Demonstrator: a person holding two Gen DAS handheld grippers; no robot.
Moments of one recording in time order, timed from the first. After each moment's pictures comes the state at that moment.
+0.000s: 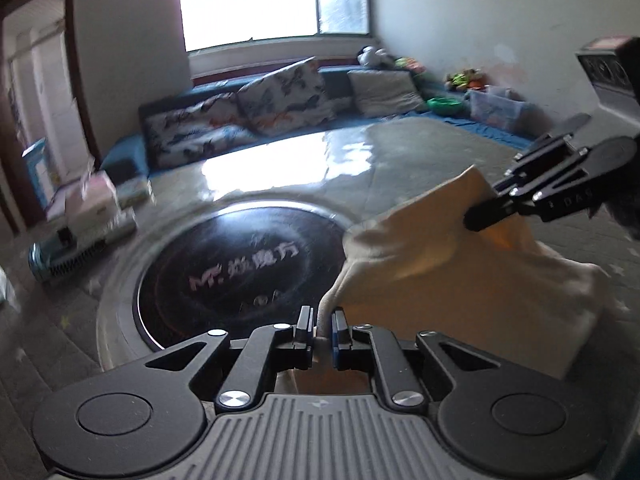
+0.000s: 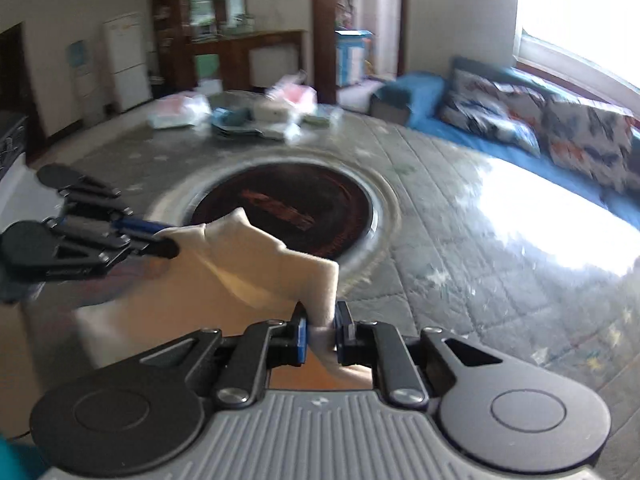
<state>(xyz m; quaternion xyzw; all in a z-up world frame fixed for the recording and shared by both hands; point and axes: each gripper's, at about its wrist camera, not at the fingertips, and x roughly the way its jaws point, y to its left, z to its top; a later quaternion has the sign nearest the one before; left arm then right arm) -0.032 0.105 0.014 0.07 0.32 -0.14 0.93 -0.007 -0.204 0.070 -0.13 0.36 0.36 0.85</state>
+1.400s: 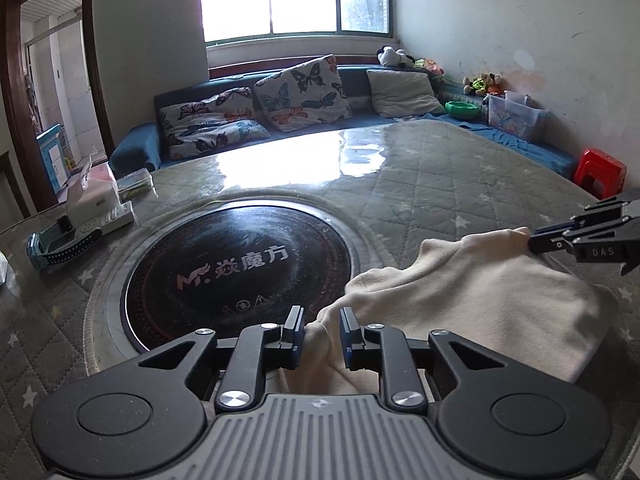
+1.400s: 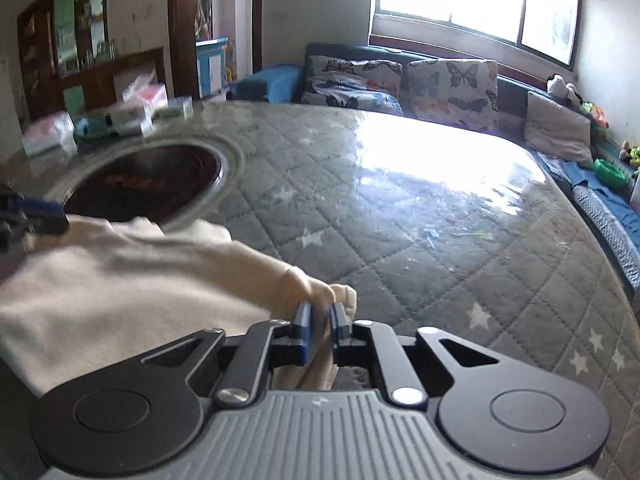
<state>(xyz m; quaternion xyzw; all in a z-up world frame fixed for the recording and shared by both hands) -0.046 0.074 0.033 0.06 0.32 -0.13 0.94 -0.037 -0.279 0.031 -0.08 0.35 0.18 0.92</state>
